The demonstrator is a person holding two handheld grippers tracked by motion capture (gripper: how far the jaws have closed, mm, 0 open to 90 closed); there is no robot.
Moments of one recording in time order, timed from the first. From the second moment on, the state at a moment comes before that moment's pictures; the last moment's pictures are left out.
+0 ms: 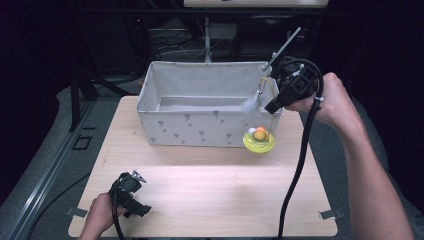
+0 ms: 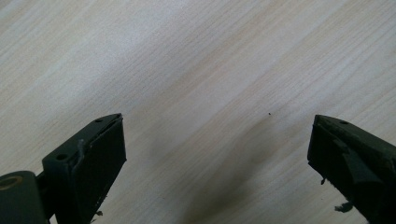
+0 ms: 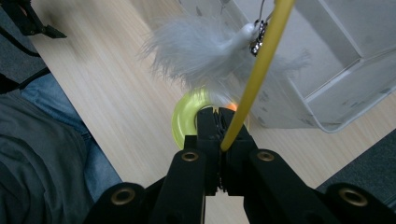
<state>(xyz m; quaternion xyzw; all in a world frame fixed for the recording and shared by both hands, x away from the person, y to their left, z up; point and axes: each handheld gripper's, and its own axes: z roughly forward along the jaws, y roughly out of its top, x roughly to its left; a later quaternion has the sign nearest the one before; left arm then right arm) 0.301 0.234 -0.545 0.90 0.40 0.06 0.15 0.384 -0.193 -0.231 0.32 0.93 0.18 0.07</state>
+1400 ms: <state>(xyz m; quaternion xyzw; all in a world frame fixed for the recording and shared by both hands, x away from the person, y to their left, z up) 0.303 0.232 -0.548 0.91 0.40 0.05 0.14 0.402 -0.184 -0.171 0.33 0.92 0.19 0.12</state>
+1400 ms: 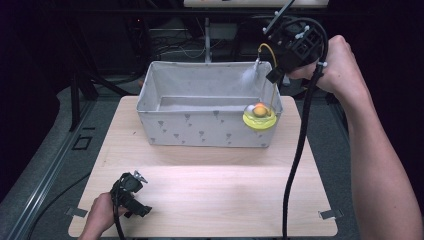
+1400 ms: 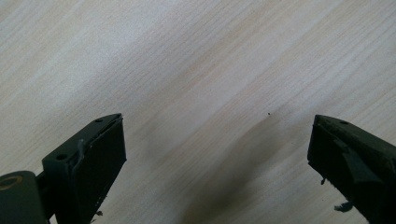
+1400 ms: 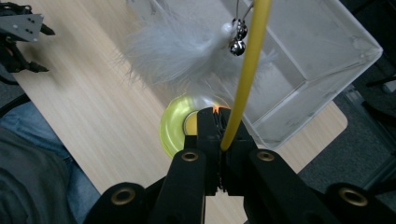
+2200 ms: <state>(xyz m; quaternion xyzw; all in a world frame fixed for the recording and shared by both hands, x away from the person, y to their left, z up) 0.303 0.233 -0.548 0.91 0.40 0.05 0.14 0.436 -0.184 -0.153 0.37 0.90 0.19 0.14</state>
